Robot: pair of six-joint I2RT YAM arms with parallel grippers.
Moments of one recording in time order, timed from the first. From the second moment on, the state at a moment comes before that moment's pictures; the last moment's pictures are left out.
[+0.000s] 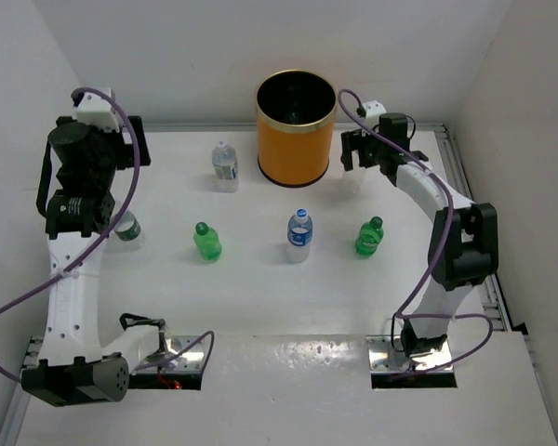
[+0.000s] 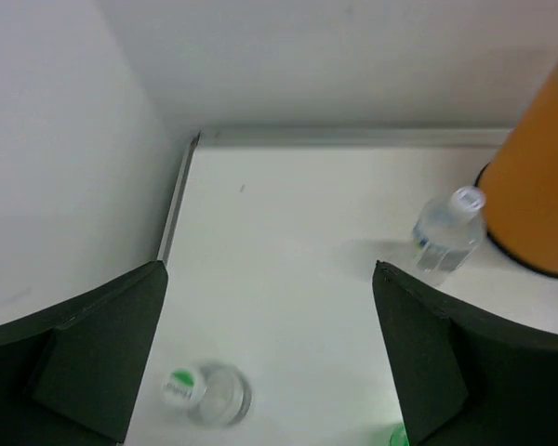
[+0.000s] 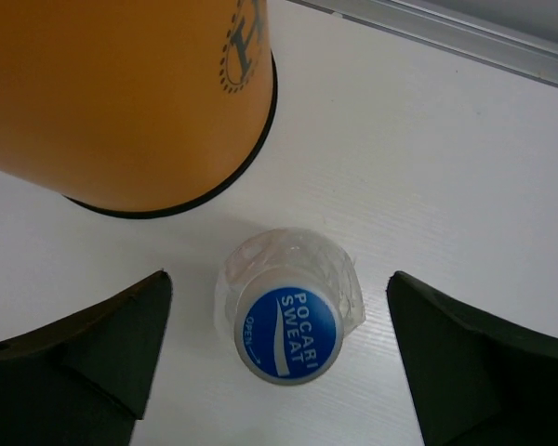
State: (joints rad) left arm 0.08 1.06 1.39 -0.44 -0.03 0.09; right arm 0.13 1.79 1.33 -0.11 -0.14 -0.11
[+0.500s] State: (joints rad) left arm 0.31 0.98 1.29 -0.70 -0.06 0.06; right arm 0.14 1.74 1.36 -0.16 -0.13 -0.11
